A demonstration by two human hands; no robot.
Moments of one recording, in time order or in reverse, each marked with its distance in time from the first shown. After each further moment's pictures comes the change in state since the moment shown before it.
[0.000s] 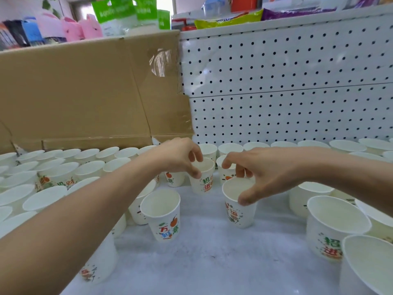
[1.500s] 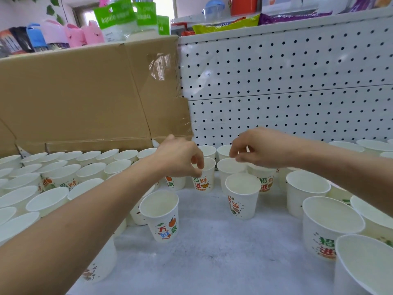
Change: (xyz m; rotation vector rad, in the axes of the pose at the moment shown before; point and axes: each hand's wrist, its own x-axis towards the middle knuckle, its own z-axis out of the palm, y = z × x) left_hand 0.004 0.003 0.008 0.379 0.201 0.164; right_hand 0.022 0.030 -0.008 0.017 0.288 0.034
